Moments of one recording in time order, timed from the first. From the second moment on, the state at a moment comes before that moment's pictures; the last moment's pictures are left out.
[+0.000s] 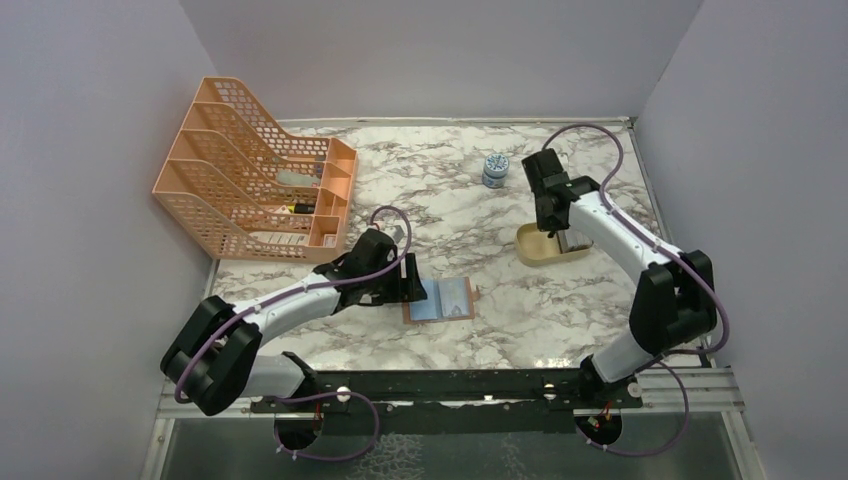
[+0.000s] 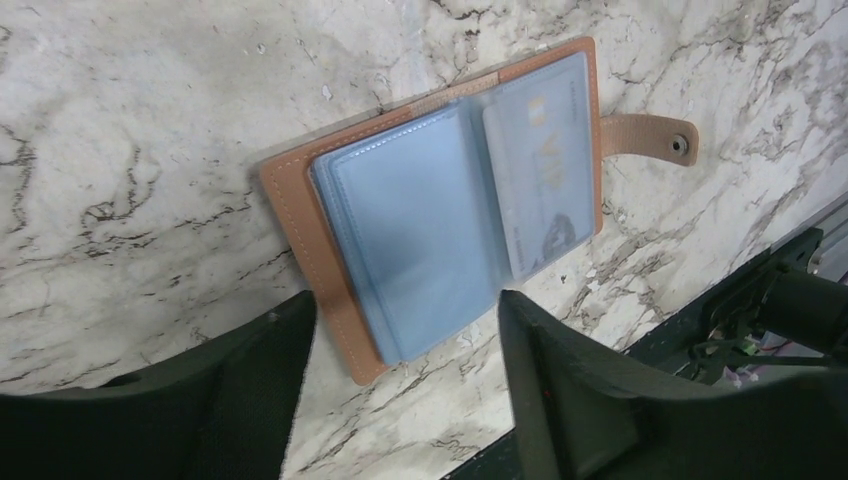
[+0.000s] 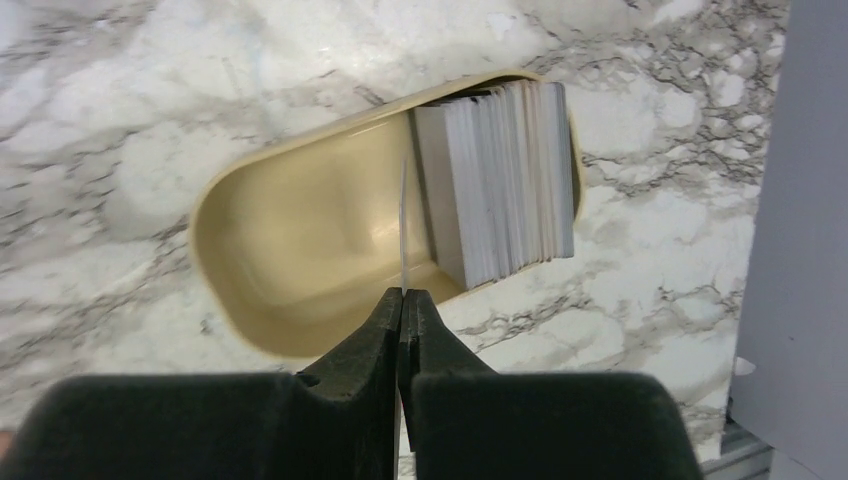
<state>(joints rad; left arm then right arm) -0.67 1.29 0.58 -0.15 0.22 -0.70 0.36 1.60 1.23 -0.75 0.52 0.25</state>
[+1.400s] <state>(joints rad) -0.63 1.40 0.61 -0.17 0.20 -0.66 0.58 1.55 0.75 -0.06 -0.53 0.64</state>
